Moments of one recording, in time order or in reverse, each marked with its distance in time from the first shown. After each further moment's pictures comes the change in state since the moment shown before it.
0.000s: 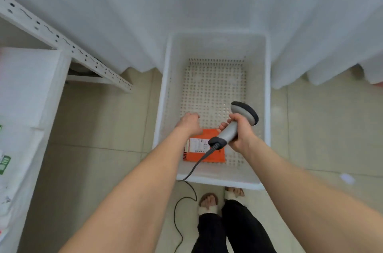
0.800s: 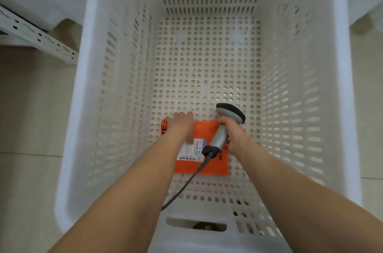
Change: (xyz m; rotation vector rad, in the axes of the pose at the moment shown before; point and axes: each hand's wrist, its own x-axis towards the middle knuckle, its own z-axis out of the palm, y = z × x) left_hand 0.269 -0.064 0.202 0.524 -0.136 -0.016; right_hand 0.317 0.088 -0.068 -0.324 0.159 0.012
